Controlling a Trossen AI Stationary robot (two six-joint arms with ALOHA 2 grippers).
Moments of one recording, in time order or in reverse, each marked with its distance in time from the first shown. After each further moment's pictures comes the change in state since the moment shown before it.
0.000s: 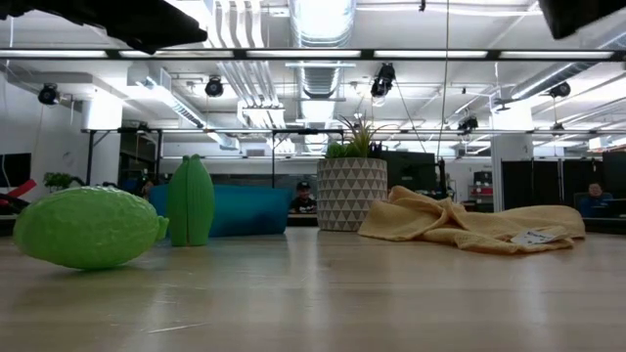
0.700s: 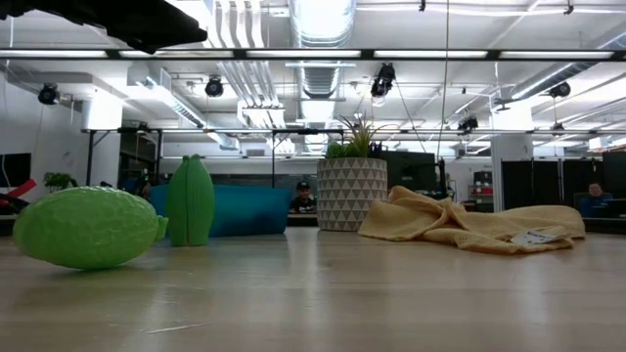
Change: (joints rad) left arm 0.000 0.000 0.000 0.000 0.000 0.003; right arm 0.235 -0.050 -0.198 -0.025 0.032 0.635
